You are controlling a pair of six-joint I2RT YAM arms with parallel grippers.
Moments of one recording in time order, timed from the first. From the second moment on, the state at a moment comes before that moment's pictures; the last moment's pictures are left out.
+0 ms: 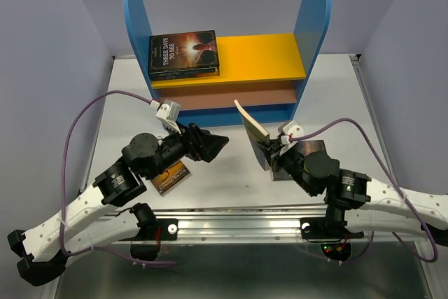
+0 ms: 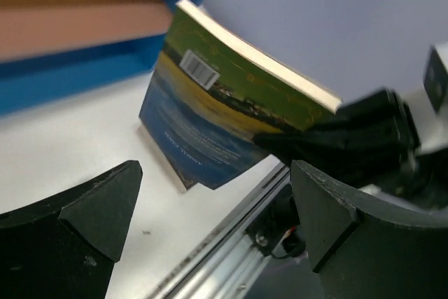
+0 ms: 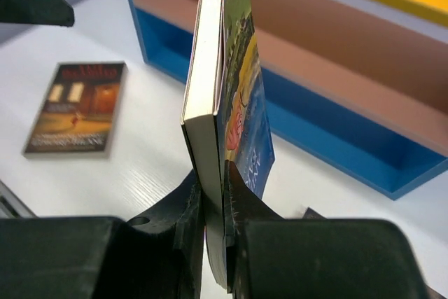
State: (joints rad) left arm -0.94 0.71 0.83 -0.27 -0.18 -0.78; right arm 1.28 0.79 0.70 -0.02 0.65 0.01
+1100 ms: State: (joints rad) left arm -0.93 0.63 0.57 0.26 0.51 -0.02; right arm 1.28 0.80 1.21 -0.57 -0.10 0.34
